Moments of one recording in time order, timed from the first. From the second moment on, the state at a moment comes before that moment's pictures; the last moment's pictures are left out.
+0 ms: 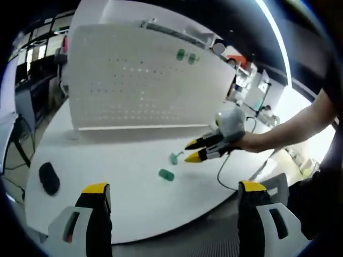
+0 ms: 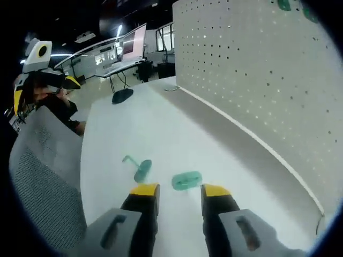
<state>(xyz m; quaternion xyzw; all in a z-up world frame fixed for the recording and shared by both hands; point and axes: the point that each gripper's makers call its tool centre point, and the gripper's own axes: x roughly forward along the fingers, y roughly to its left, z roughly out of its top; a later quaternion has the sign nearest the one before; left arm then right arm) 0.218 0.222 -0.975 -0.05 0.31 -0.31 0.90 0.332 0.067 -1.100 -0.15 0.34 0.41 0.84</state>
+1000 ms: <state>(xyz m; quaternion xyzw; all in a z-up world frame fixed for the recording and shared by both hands) 0.221 0.232 -0.980 -0.07 0.31 -0.30 0.90 0.343 0.082 -1.114 -0.24 0.36 0.44 0.79</state>
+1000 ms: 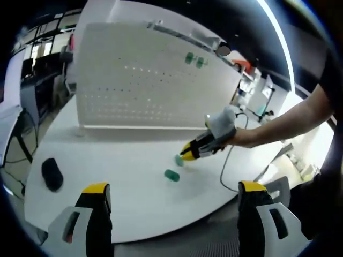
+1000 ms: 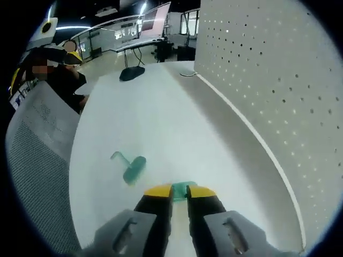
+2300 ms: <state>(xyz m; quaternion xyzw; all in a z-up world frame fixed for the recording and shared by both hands) 0.224 0.216 -0.970 -0.06 0.29 -0.33 0.90 0.356 0.071 -1.097 -0.06 0.38 0.33 0.86</state>
